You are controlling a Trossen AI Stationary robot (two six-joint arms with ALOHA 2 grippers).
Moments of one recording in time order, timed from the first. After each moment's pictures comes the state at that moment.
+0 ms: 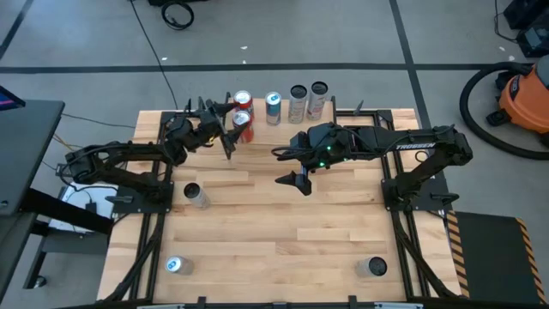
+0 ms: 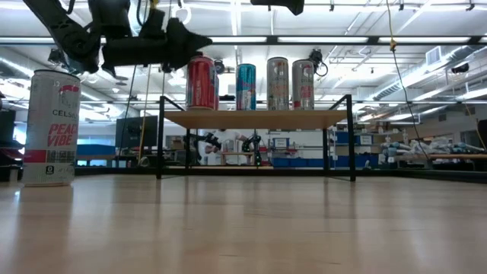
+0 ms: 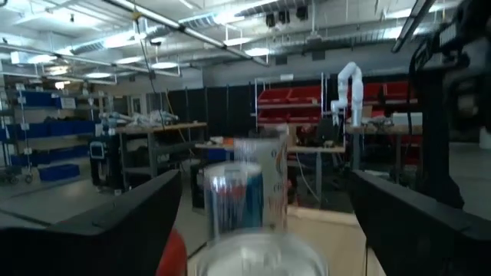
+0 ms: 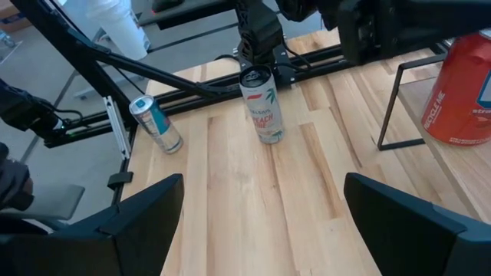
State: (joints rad) left arm 0.55 1.29 0.46 1.14 0.08 0.00; right arm 0.04 1.47 1.47 -0.50 -0.05 0.29
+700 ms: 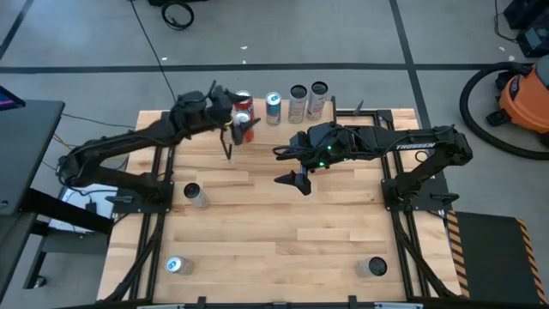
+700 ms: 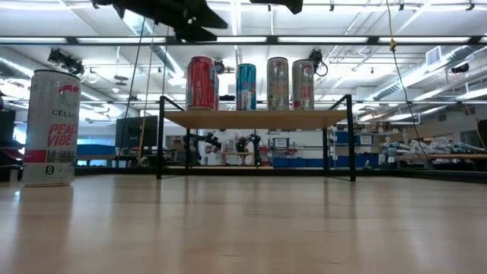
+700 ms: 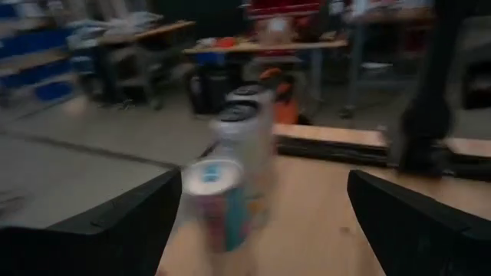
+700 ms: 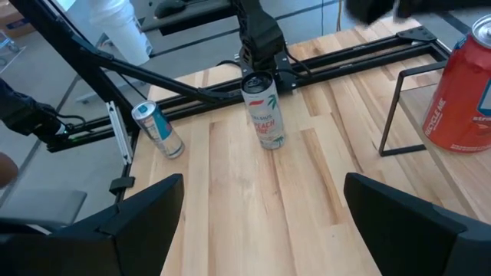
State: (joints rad) left arm 0.46 1.20 0.99 0.11 0.00 0.12; right arm 0.04 1.47 1.47 -0.48 -0.05 0.29
